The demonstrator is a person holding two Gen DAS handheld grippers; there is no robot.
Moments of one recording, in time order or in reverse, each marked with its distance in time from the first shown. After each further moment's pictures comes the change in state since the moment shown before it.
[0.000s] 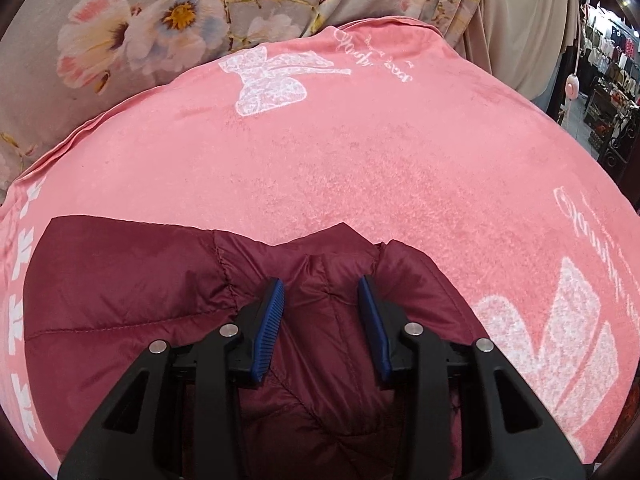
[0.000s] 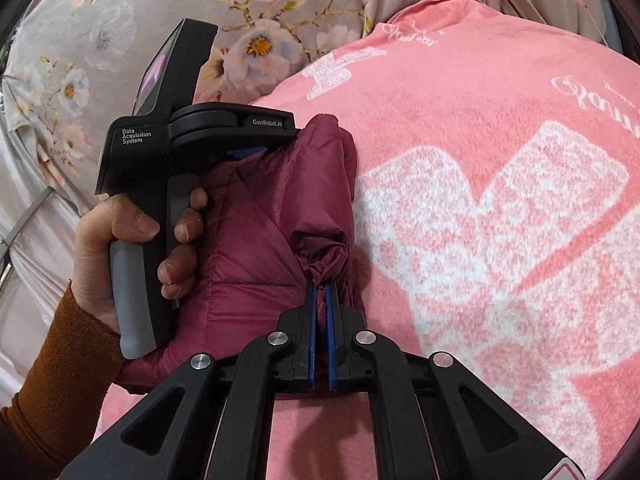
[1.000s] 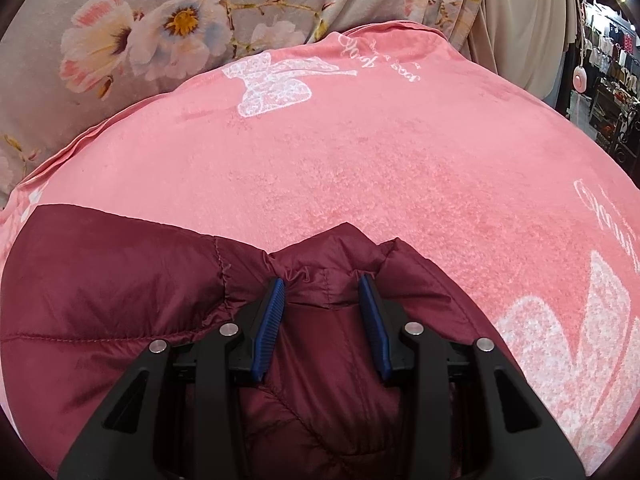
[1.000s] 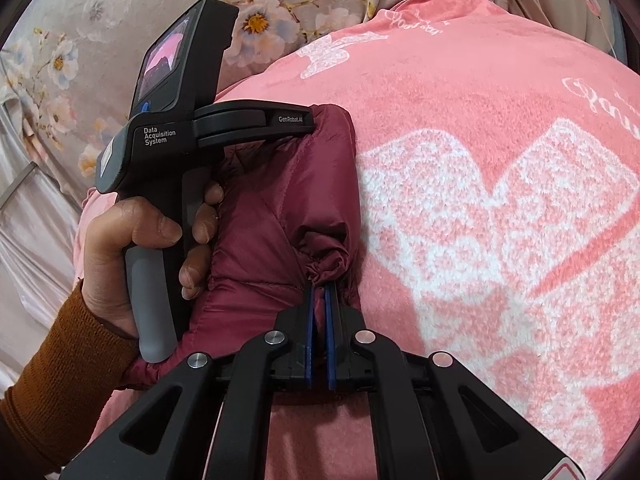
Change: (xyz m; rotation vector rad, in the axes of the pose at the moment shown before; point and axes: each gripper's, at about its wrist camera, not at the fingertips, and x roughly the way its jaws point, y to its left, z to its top) left arm 0.026 -0.004 -0.014 0.008 -0.069 0.047; right arm 0.035 0.005 -0.001 -0.054 0.043 -0.074
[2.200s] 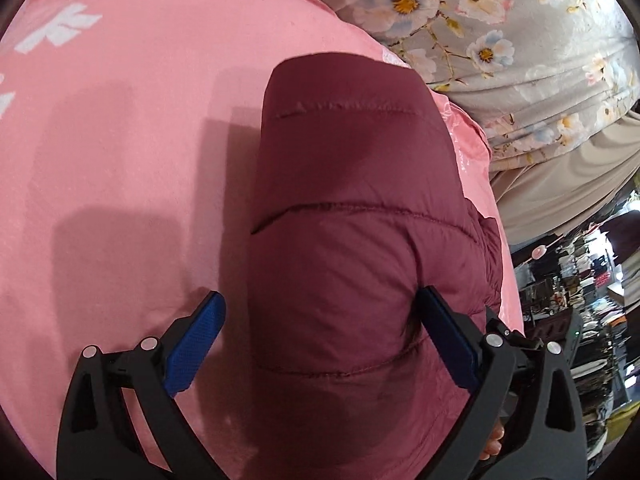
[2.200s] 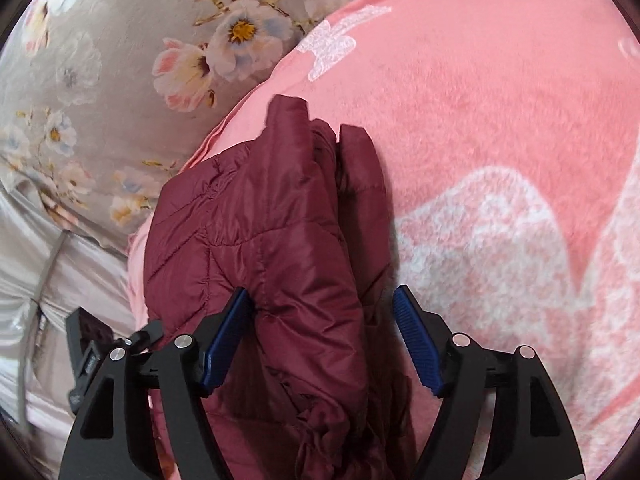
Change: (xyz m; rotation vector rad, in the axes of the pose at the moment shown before) left arm -0.090 0.191 -0.135 -0.757 0.080 -0.342; right arm 0.050 -0.018 0.075 0.228 0.099 0.243
